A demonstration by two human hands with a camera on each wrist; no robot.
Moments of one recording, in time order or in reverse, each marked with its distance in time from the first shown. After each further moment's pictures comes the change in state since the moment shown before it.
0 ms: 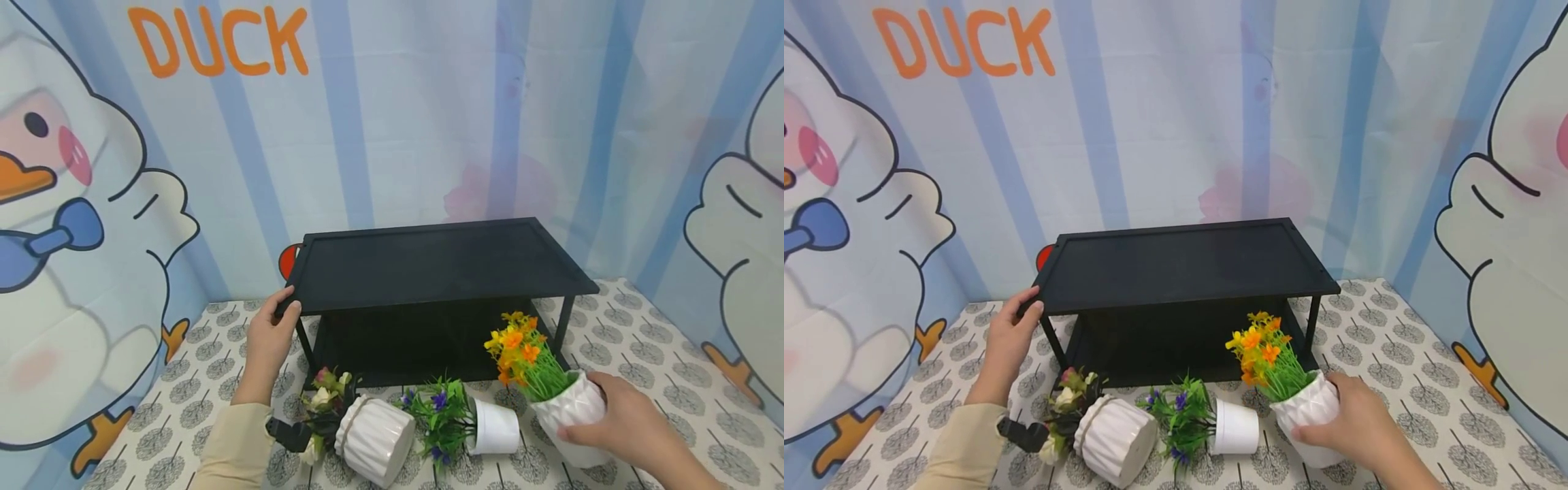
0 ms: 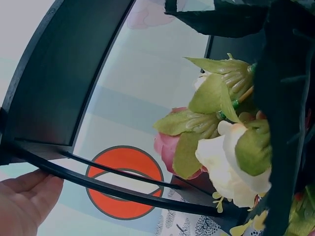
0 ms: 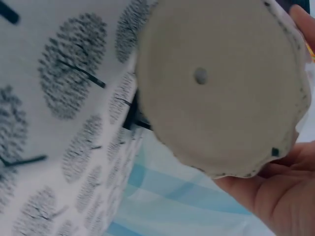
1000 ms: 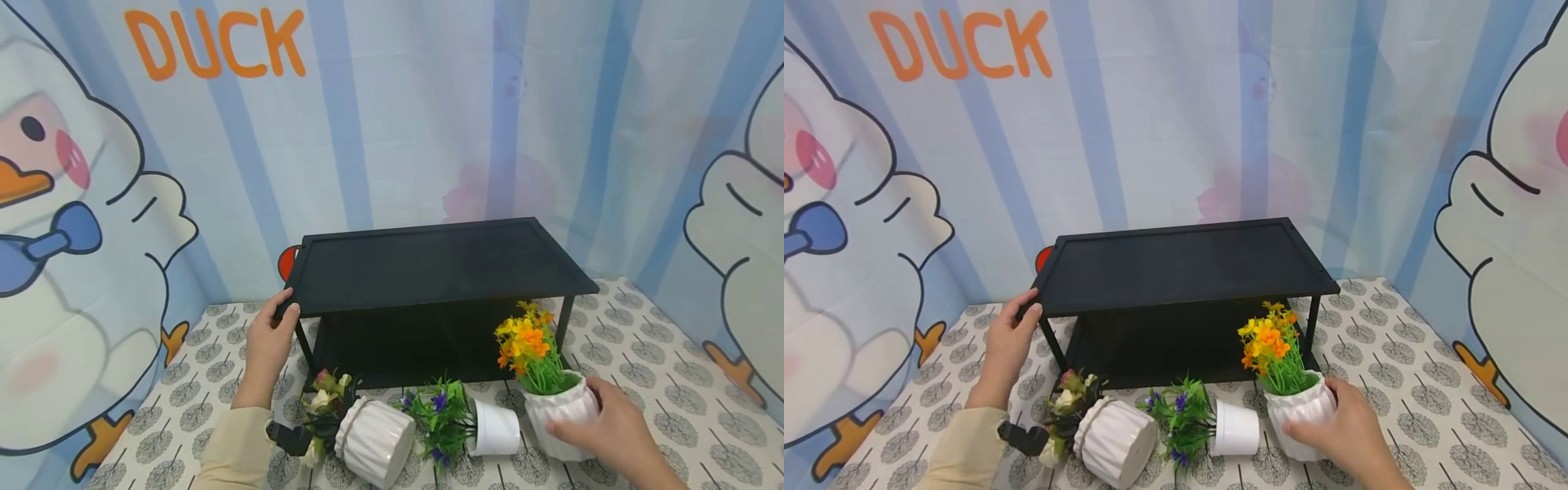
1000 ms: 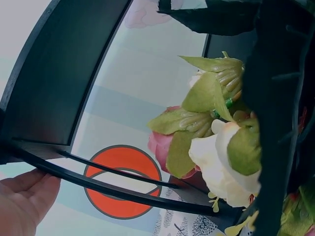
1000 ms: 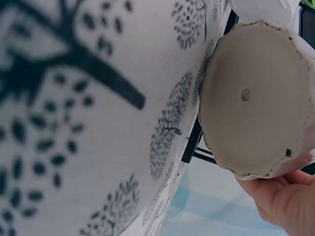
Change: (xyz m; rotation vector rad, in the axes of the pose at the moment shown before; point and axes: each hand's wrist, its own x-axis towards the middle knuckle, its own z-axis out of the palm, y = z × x) left_hand 0.000 -0.004 0.003 0.006 0.005 -0.008; right_hand 0.001 0.010 0.033 0.184 0.094 0.088
